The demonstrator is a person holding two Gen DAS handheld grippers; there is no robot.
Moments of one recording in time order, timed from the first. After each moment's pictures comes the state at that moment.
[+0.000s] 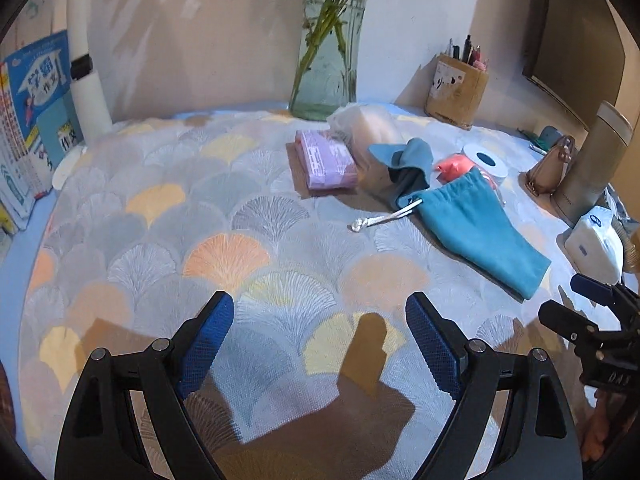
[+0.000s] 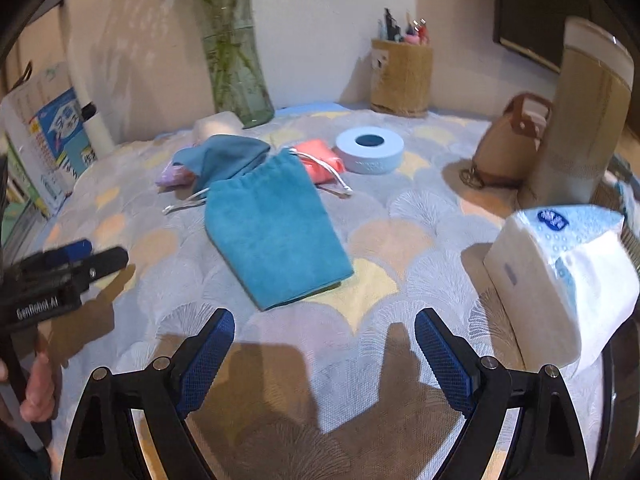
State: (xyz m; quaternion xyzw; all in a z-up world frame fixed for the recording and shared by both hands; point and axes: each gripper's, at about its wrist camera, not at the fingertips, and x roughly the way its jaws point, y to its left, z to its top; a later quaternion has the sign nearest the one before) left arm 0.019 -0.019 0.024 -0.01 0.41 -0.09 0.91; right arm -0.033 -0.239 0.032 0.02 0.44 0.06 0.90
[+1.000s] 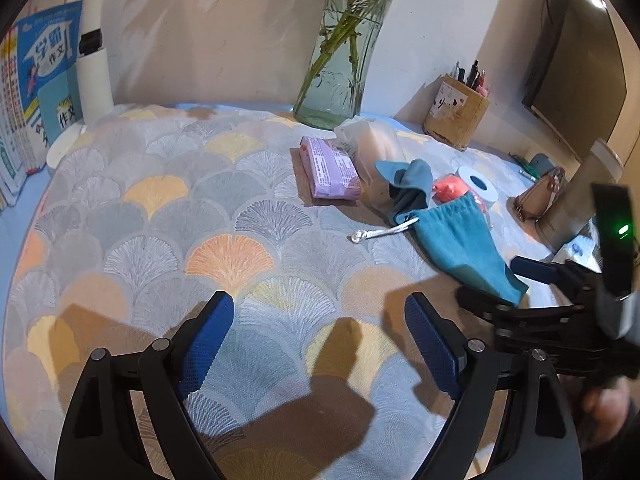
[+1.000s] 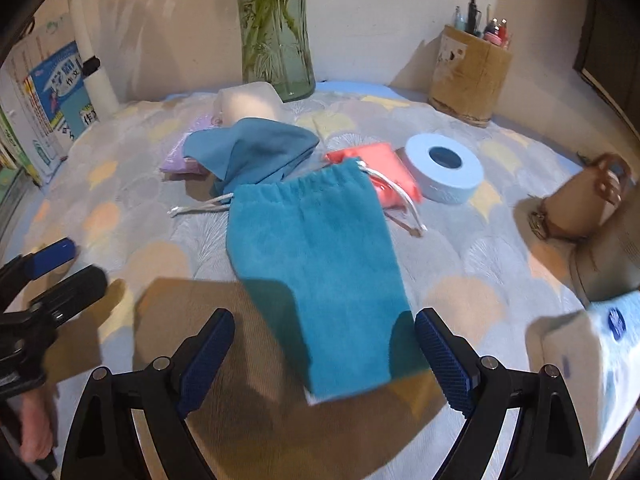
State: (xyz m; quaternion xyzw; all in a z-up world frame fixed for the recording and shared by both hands) left arm 0.024 0.000 0.029 -0.08 0.42 -0.11 0.90; right arm 0.030 -0.182 0.027 -0.06 0.48 0.09 0.87
